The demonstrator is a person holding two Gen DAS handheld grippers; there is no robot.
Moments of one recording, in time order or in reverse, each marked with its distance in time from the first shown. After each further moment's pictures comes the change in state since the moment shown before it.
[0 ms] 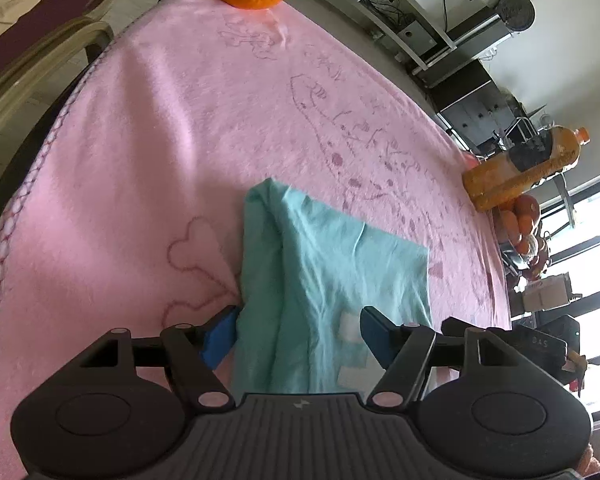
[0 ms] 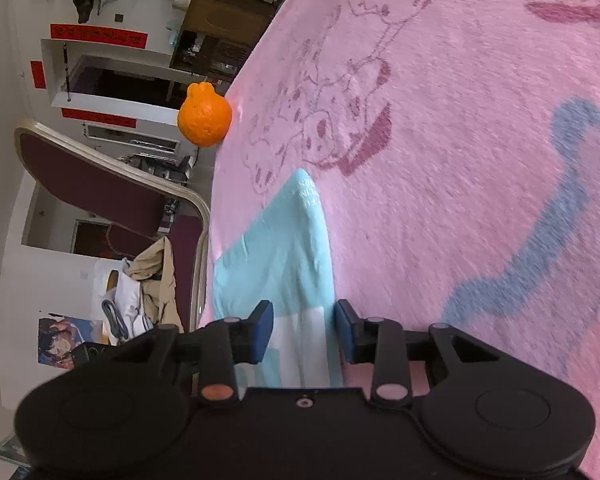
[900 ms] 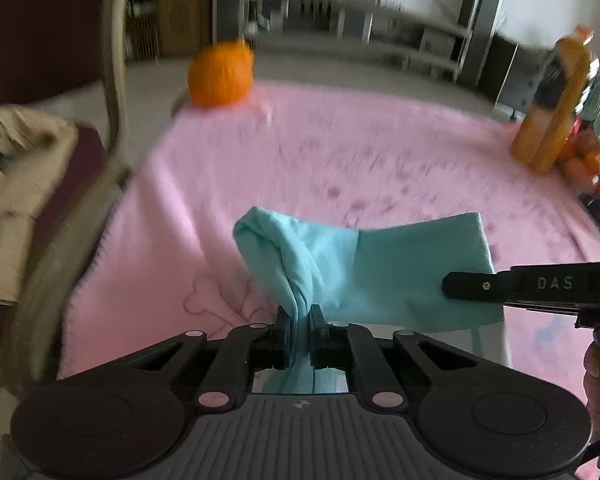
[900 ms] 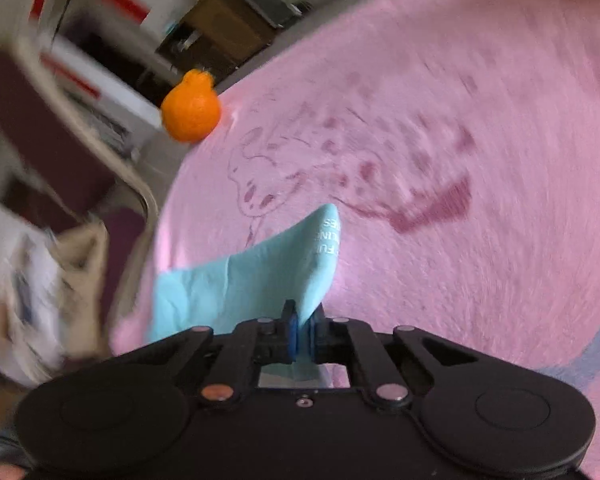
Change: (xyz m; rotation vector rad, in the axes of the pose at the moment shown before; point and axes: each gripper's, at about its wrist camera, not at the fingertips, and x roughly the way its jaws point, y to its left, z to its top) left arm -0.018 -0.111 -0.061 0.355 -0.271 0.444; right arm 0.031 0.083 -0.024 -0.380 -0.155 -0.330
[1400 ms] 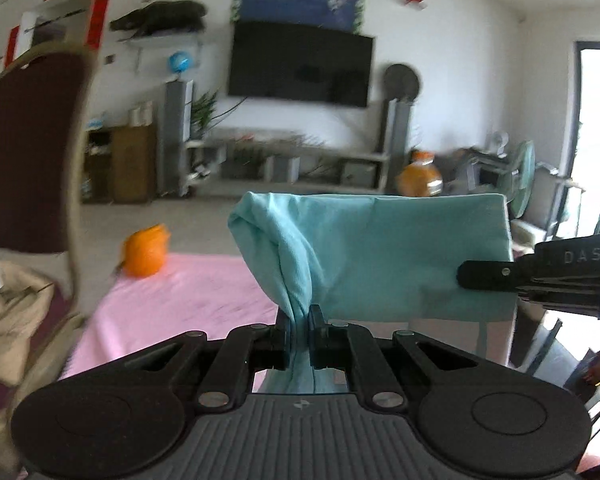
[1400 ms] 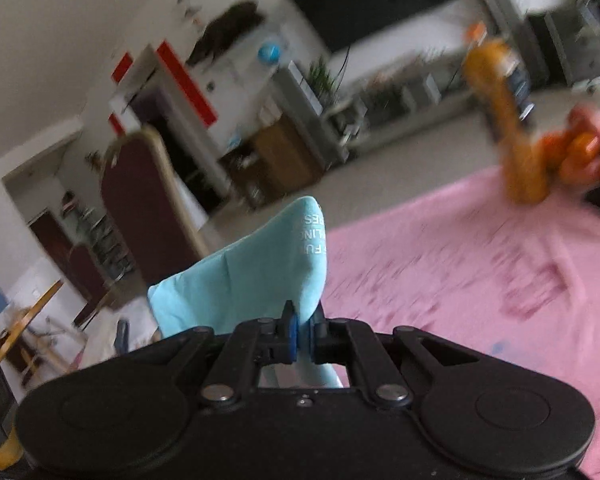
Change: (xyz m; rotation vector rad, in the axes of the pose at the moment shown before) left arm -0.148 -0.135 -0.003 0.082 -0.422 -0.161; right arm -0.250 0.032 -0.031 -0.099 -0.452 0.022
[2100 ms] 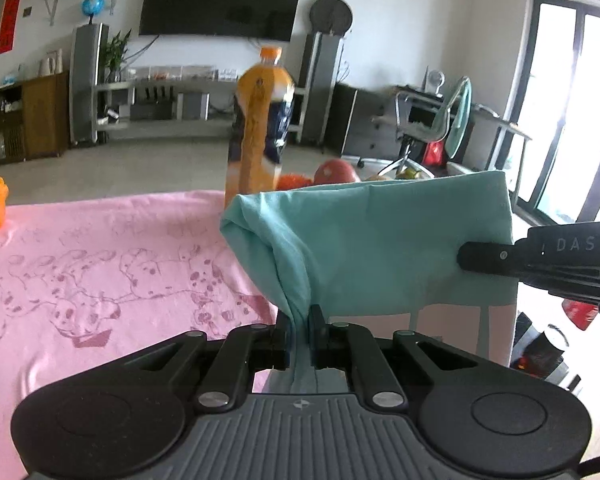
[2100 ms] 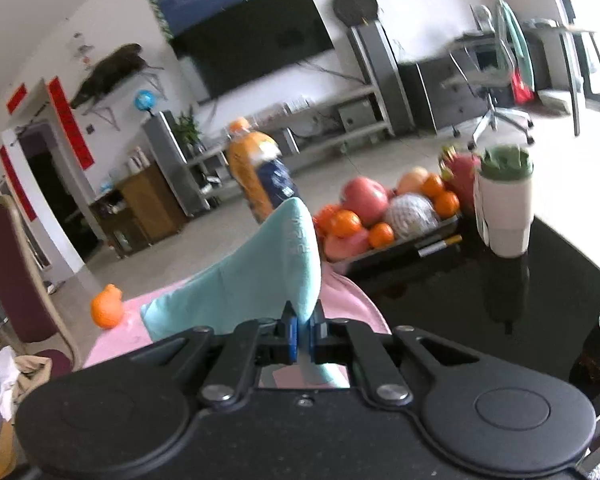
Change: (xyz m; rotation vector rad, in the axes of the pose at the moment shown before) left arm 0.141 -0.168 -0.022 0.024 0.203 -0.186; right arm -0.062 -0.198 0.044 0.044 -0.061 -0.347
